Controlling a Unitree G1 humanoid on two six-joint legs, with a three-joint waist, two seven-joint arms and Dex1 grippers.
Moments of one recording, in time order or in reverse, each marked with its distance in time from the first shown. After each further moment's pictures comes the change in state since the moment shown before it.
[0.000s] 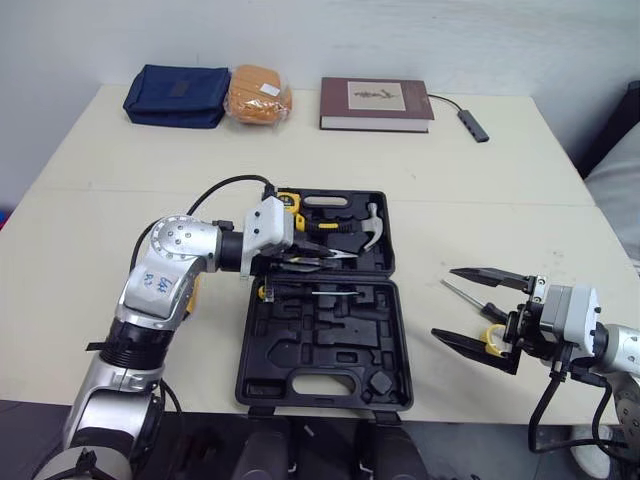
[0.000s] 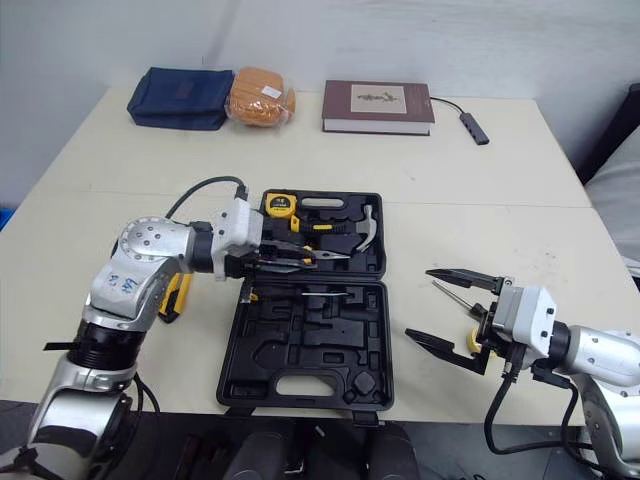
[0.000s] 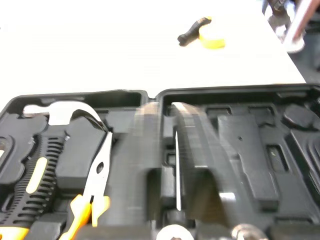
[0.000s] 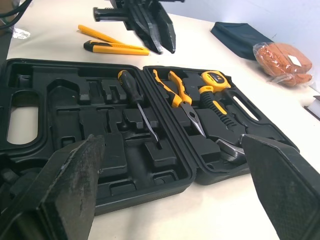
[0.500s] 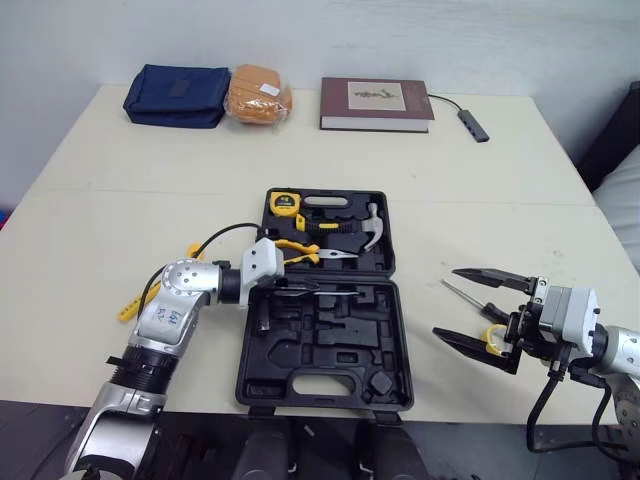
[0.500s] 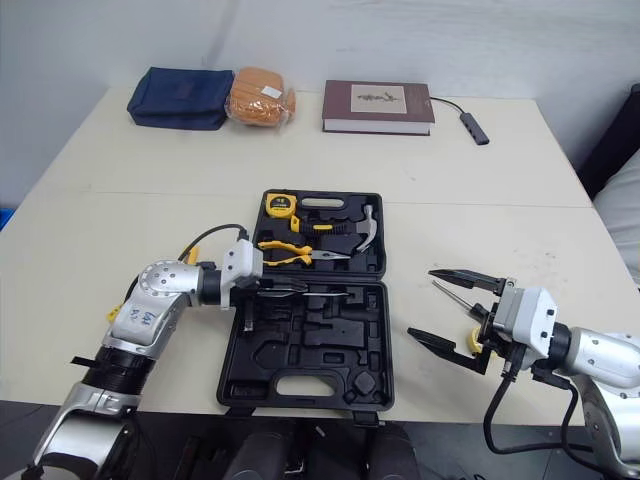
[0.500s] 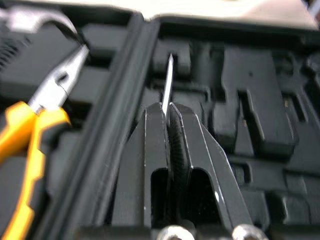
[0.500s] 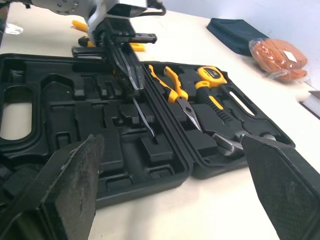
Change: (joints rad) left arm 0.131 0.006 -0.057 0.139 0.081 -0.124 0.023; right arm 0.013 0.008 0.000 0.028 -0.016 -0.020 -0.005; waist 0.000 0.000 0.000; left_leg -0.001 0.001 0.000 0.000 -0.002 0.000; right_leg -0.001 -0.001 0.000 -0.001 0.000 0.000
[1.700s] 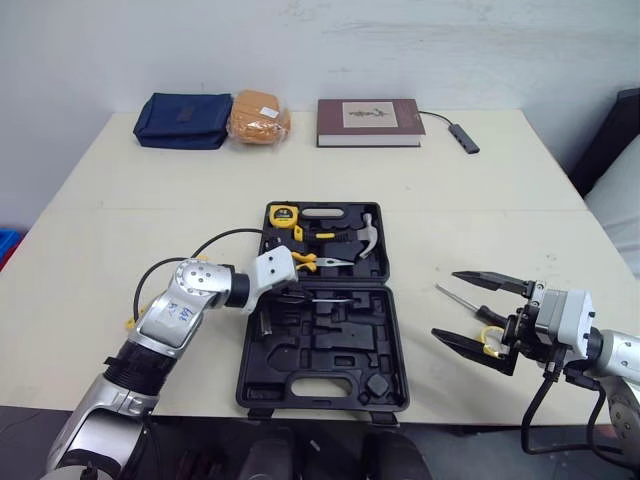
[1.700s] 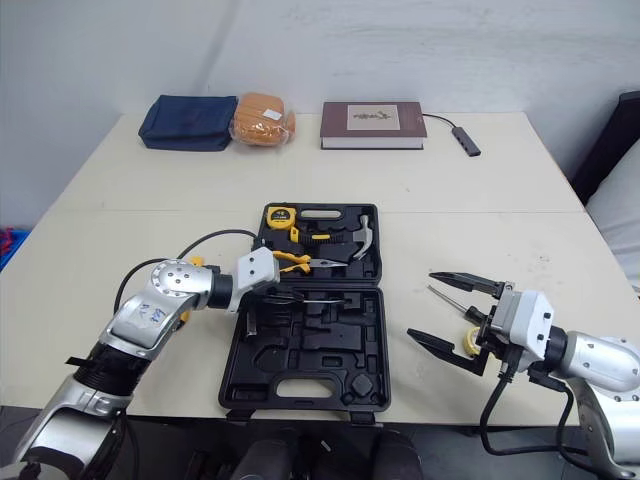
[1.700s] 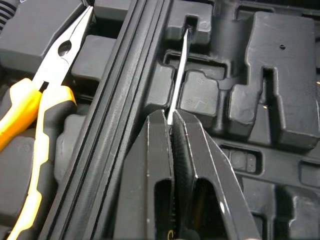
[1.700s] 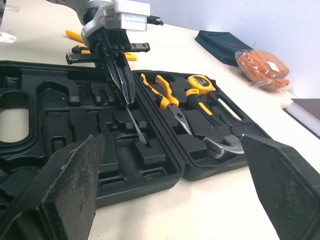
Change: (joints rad) left arm -0.026 0.065 -0.133 -0.097 0.076 0.246 0.130; right arm 0.003 0.025 0.010 0.015 -0.019 -0.021 -0.001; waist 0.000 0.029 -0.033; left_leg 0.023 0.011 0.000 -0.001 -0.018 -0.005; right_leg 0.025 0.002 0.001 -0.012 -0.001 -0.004
